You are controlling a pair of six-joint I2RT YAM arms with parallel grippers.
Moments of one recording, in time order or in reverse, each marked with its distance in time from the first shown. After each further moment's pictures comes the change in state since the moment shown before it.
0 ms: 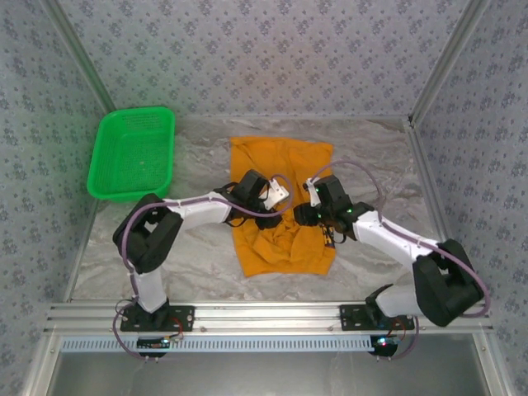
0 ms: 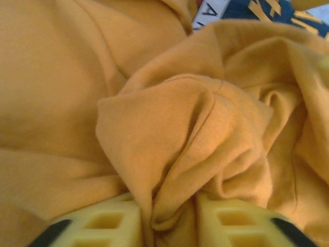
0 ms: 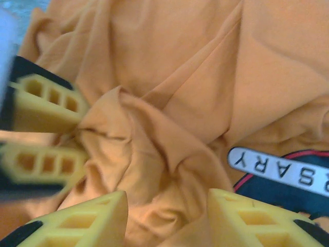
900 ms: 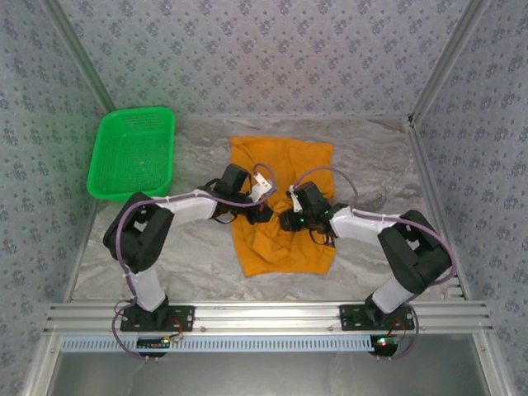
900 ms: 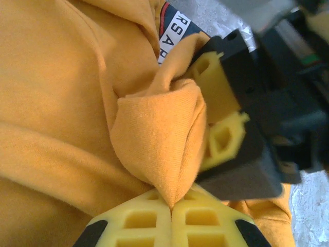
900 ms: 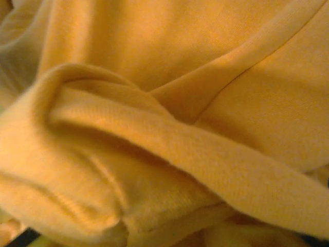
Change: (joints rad) left arm 0.137 -0.039 -0.082 0.100 0.339 -0.124; right arm 0.088 0.288 0.034 0.187 0.014 0.079
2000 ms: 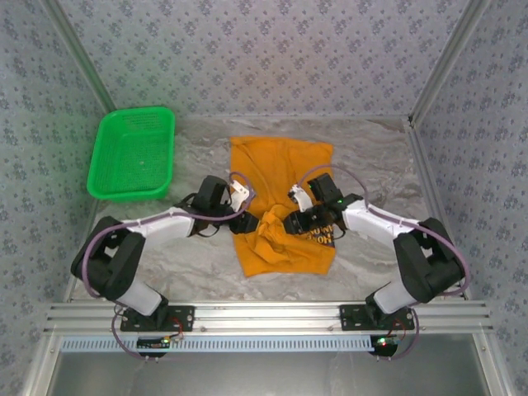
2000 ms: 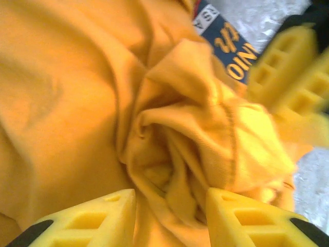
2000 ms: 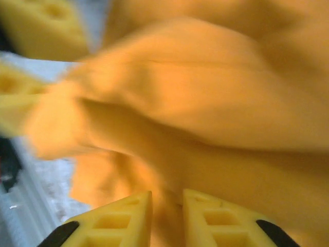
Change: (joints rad) left arm 0.034 -0.278 -0.277 0.070 -0.087 -0.106; right arm -0.117 -0.108 0.035 -0.262 -0.416 -0.149
